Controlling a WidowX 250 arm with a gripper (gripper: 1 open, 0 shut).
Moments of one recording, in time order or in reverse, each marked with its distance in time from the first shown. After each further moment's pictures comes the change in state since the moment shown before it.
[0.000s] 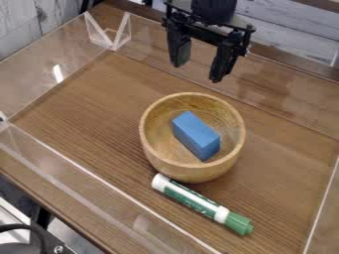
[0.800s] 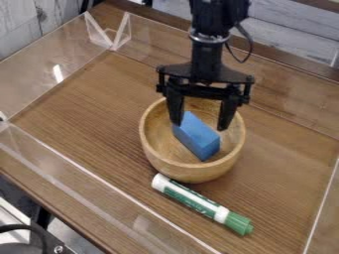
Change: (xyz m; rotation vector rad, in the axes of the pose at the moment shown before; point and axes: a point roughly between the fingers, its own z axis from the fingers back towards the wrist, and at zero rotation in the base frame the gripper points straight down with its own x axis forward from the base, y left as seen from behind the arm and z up) arm -0.018 -0.024 -0.055 -0.043 -0.012 0.439
